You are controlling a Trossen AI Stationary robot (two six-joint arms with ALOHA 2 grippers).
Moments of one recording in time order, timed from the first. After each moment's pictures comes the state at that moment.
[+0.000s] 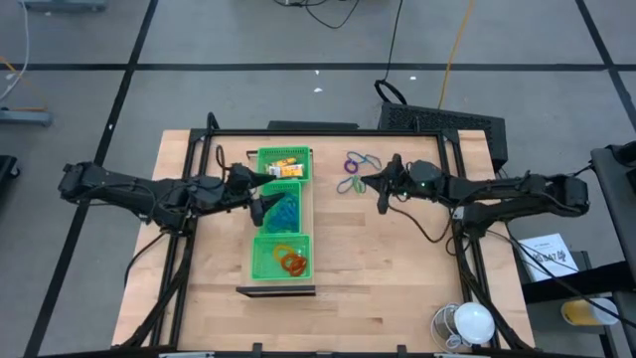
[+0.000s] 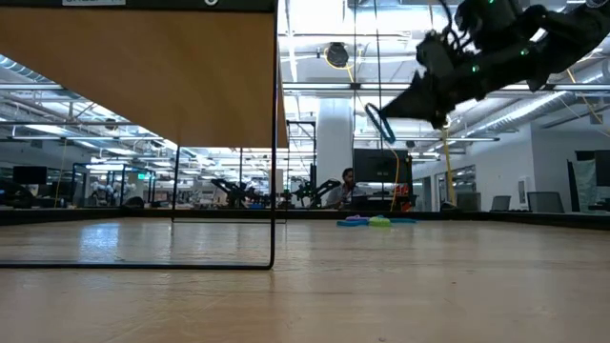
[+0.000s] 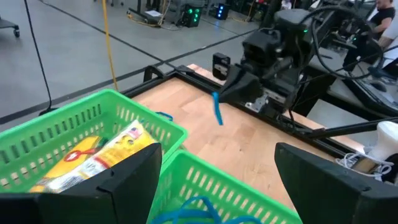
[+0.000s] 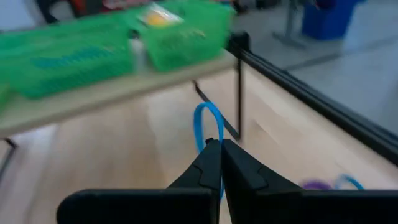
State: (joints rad) left arm -0.12 0.94 0.70 0.00 -0.47 -0.42; right arm -0.26 1.09 0.42 0.42 0.04 0.15
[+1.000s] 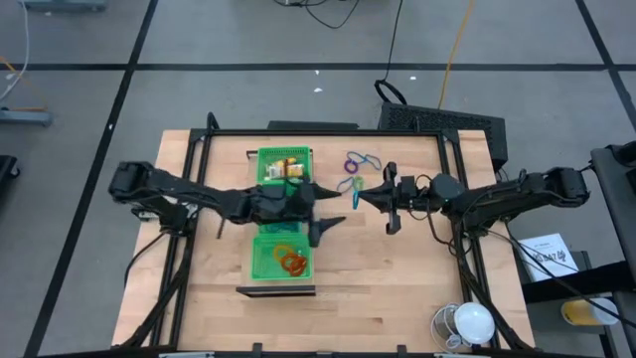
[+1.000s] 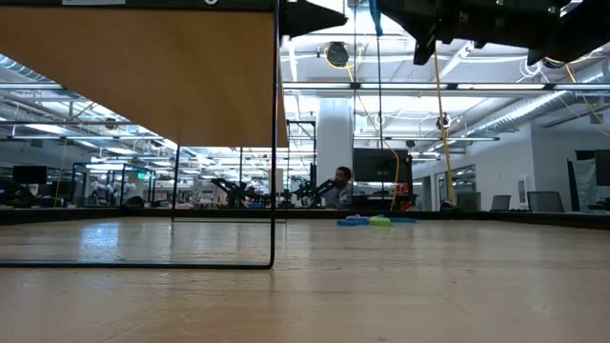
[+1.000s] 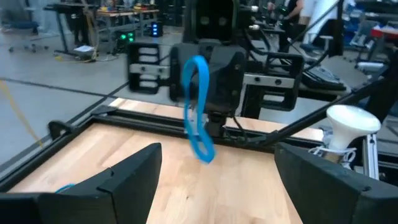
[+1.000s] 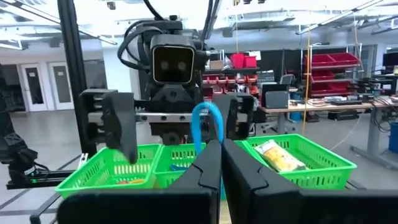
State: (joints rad) left arm -0.12 1.56 1.05 0.42 -0.24 -0.12; right arm -0.01 1.09 0.42 0.90 0.00 0.07
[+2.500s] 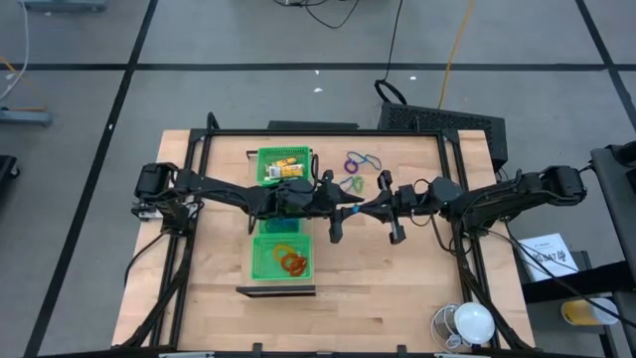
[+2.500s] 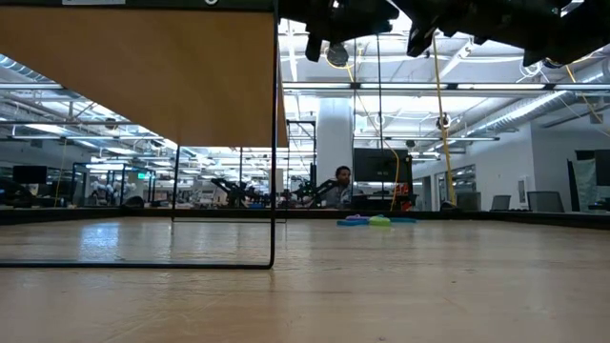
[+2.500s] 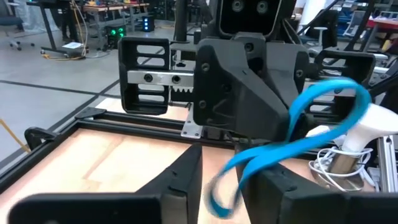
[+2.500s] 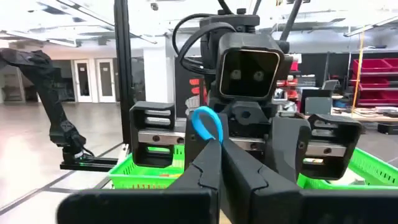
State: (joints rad) left arm -0.06 1.76 1.23 0.42 -0.13 -0.09; right arm 0.02 1.13 0.42 0.95 -0.14 0.05
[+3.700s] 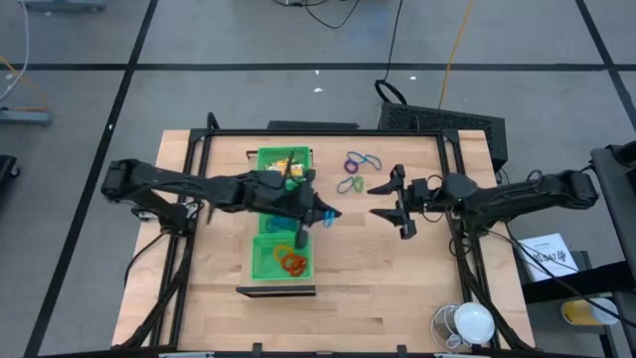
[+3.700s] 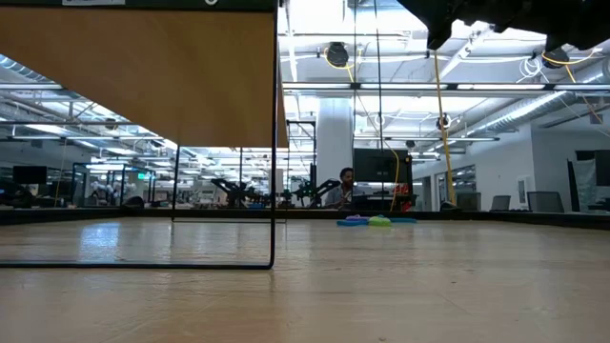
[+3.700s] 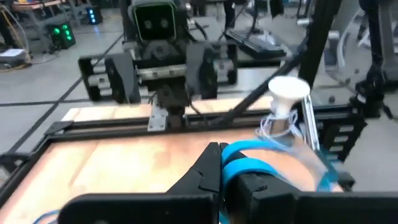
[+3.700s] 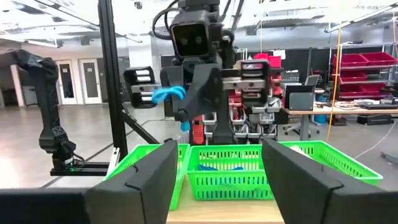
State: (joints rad) left arm -0.10 1.49 1.22 0.07 0.02 0.03; right arm 0.02 0.92 0.42 0.72 -0.08 0.06
